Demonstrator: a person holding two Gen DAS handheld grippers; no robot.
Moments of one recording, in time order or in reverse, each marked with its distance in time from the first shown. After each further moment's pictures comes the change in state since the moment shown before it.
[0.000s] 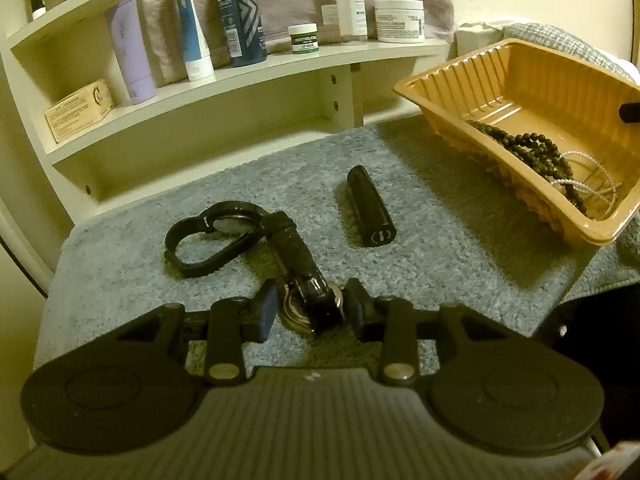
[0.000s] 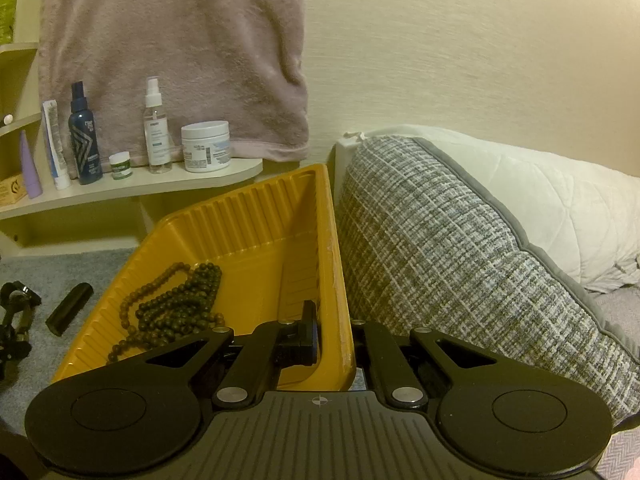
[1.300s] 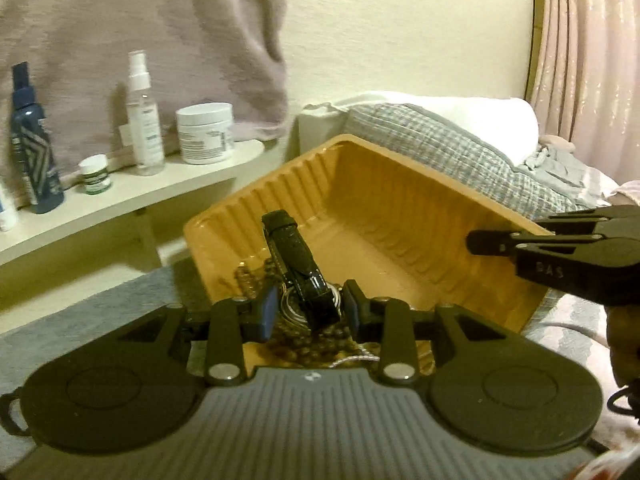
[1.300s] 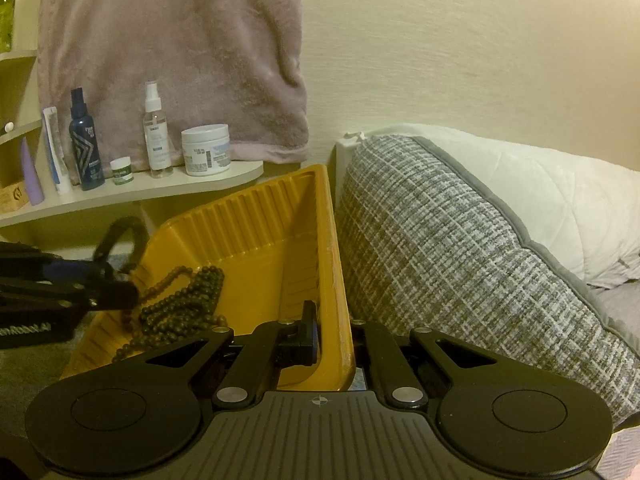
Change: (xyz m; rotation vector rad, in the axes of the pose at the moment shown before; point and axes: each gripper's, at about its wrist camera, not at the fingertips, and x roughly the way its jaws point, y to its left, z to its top) left arm -0.005 -0.116 0.101 0.069 -0.150 -0.351; right arm -0.001 -0.003 0.001 0.024 -0.002 0.015
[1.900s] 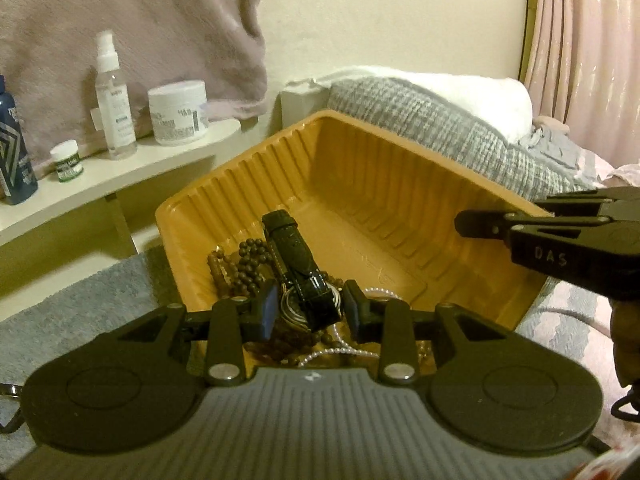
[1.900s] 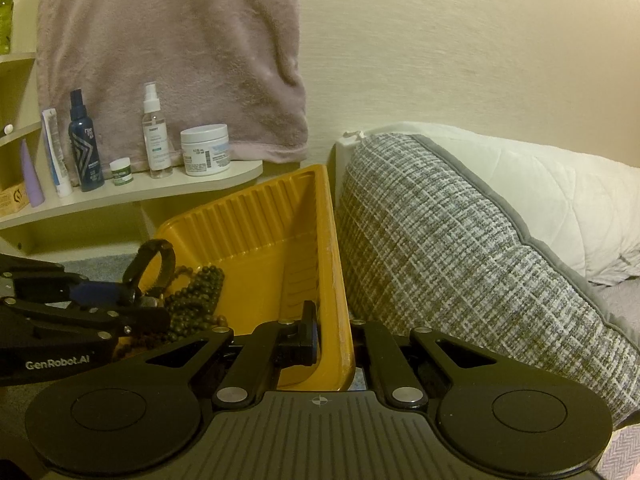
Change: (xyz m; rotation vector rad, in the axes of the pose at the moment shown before) left arm 0.020 -0.013 -0.001 0.016 0.065 -0.015; right arm 0.000 0.000 -0.001 0.007 0.001 0.000
